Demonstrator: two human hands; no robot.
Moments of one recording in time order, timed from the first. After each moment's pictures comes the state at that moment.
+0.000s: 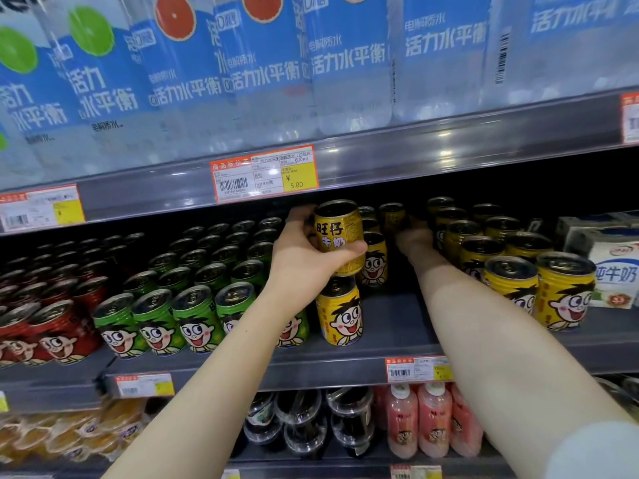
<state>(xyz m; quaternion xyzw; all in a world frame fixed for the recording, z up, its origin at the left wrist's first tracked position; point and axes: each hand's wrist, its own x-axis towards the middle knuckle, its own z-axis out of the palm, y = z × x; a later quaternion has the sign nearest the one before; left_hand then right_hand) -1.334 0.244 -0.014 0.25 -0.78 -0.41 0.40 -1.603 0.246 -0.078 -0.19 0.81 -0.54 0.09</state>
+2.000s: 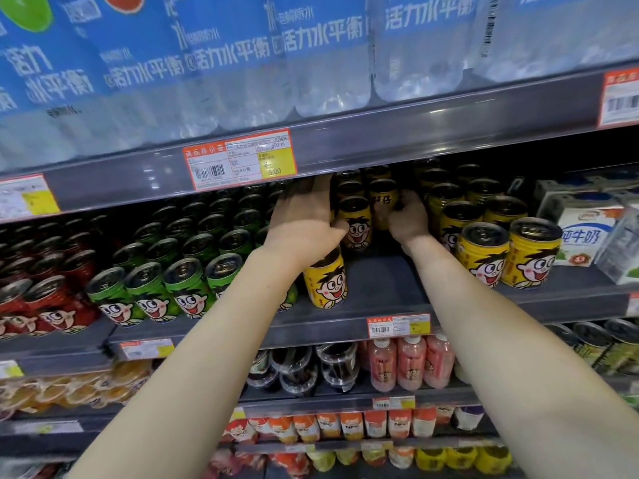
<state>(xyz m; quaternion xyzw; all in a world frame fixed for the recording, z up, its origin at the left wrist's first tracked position) -1.352 0.259 0.022 0.29 -0.94 -0.01 0.17 -1.568 0.289 -0.096 -0.20 0.73 -0.65 0.10</state>
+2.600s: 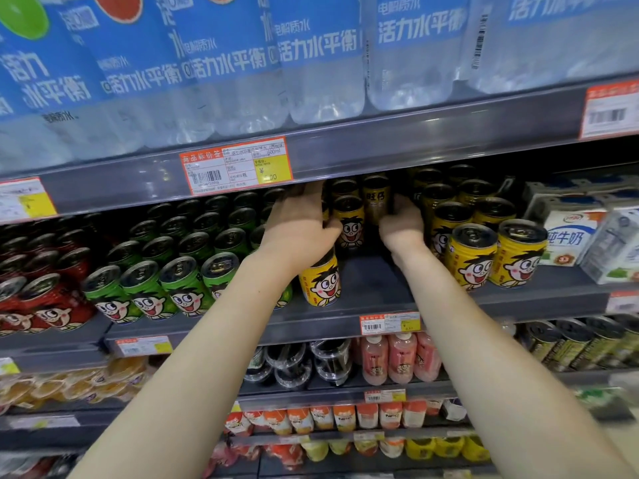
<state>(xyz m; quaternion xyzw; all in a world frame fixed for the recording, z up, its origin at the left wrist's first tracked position) -1.348 0.261 0.020 0.29 -0.94 -0.06 0.18 -1.530 0.314 -0.073 -0.18 0.78 -0.59 0.09</state>
